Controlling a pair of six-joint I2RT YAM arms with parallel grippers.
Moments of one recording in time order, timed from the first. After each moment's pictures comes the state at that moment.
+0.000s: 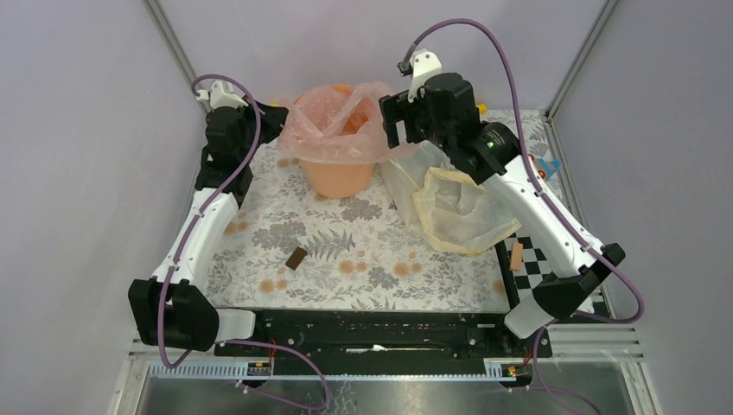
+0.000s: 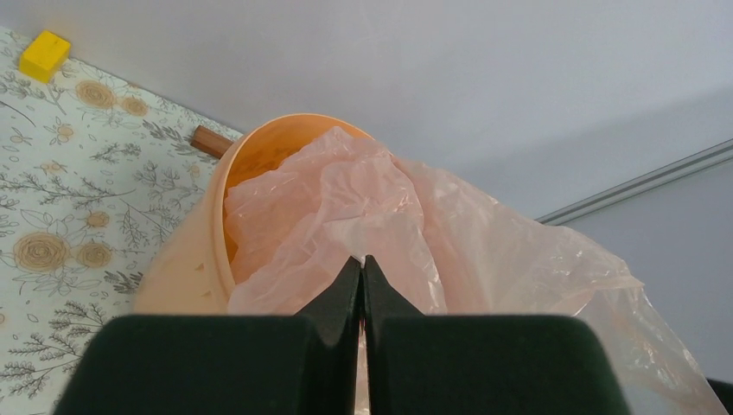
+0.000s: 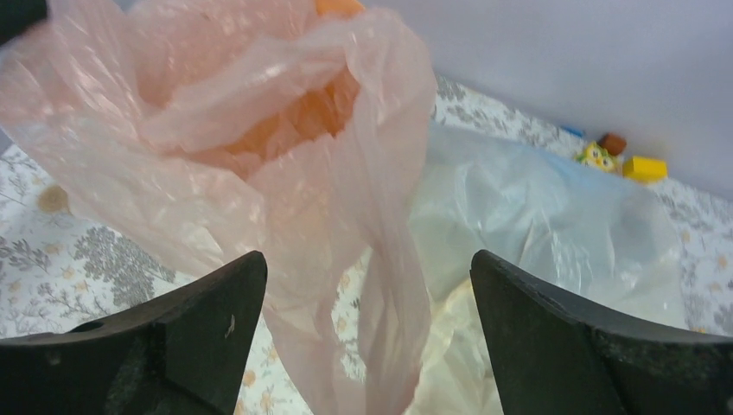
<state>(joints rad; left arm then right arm) -0.10 1.30 1.19 0.04 0.11 -0.75 0.69 1.59 1.92 -0.68 0.20 0.04</state>
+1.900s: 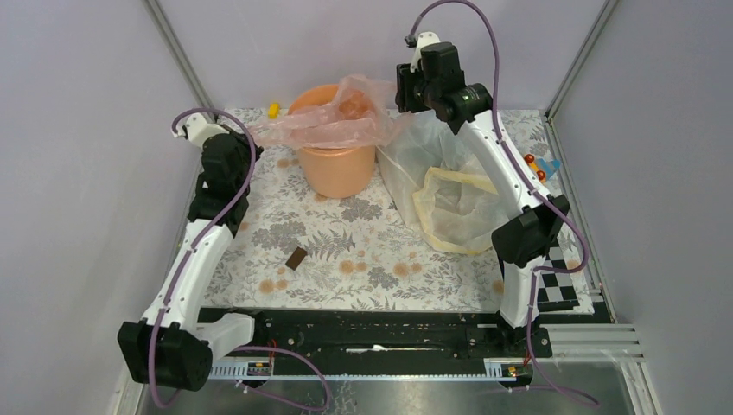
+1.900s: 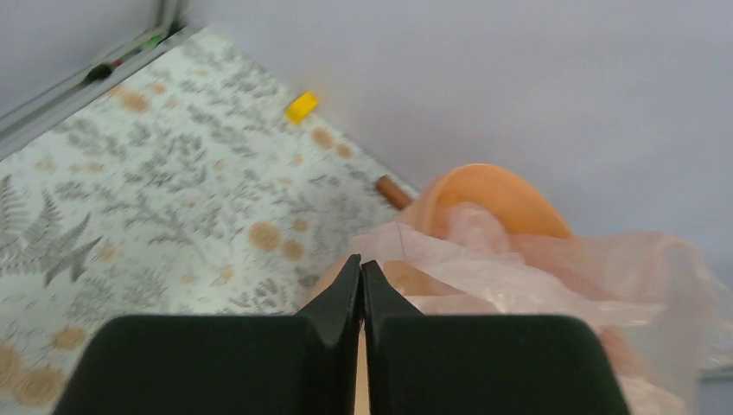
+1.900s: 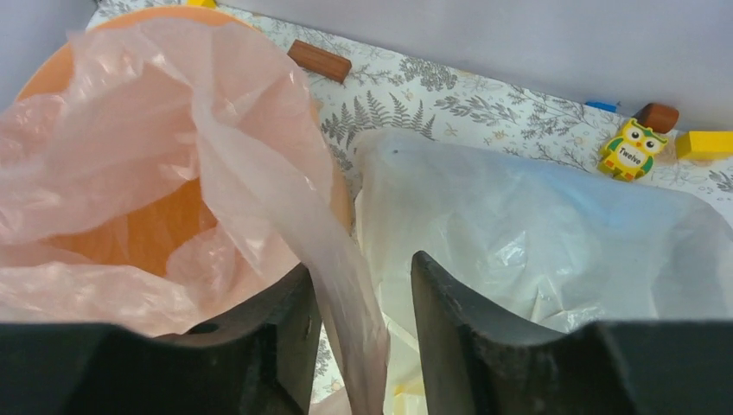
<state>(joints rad) -0.14 1.07 1.04 -0.08 -0.37 -0.64 0.48 1.99 2.24 -0.73 0.04 0.15</state>
